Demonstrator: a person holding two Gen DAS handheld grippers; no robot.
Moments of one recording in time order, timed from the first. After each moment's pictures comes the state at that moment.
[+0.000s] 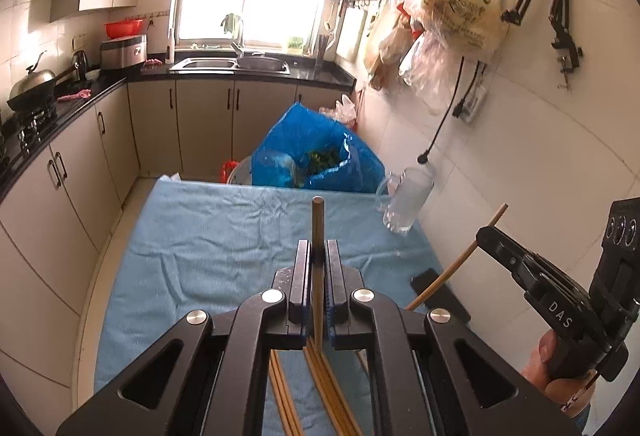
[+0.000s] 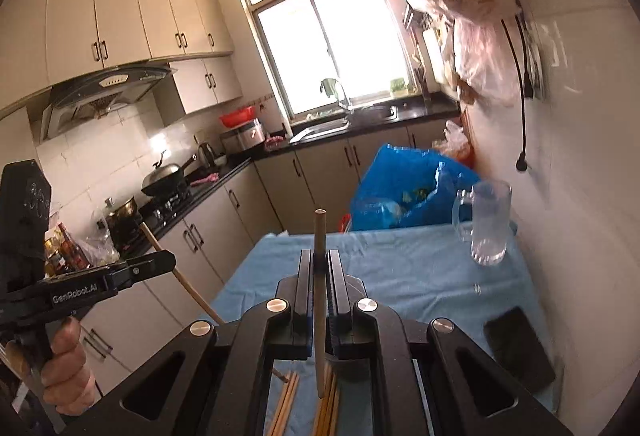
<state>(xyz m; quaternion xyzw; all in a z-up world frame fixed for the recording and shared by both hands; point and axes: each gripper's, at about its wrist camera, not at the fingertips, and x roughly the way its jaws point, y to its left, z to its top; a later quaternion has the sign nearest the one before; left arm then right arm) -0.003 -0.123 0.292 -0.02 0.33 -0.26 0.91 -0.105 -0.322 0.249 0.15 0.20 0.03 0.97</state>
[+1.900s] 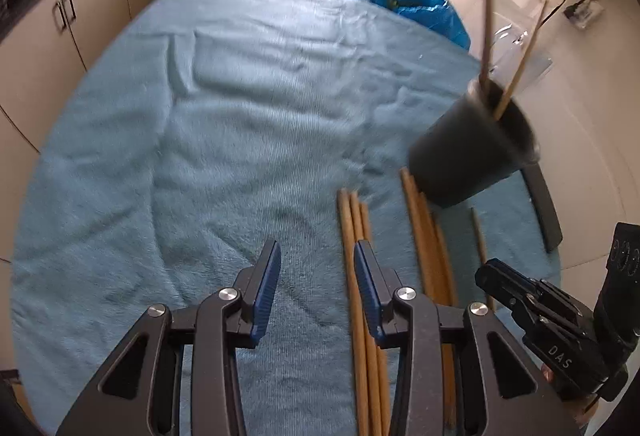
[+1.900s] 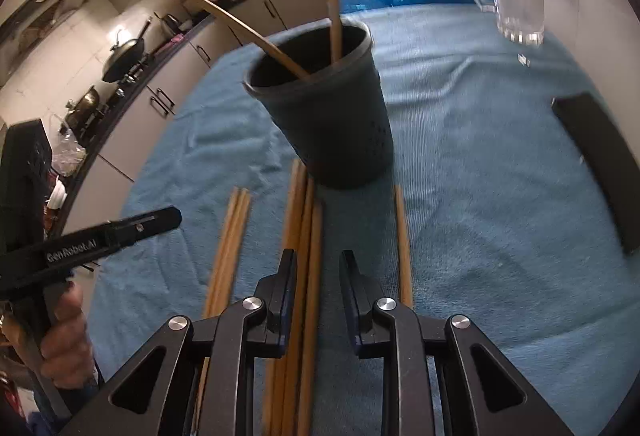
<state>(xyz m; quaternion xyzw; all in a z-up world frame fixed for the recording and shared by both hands) 0.044 -0.086 0.041 -0.04 0.56 -0.19 0.81 -0.052 -0.285 0.022 0.20 0.46 0.06 0.86</state>
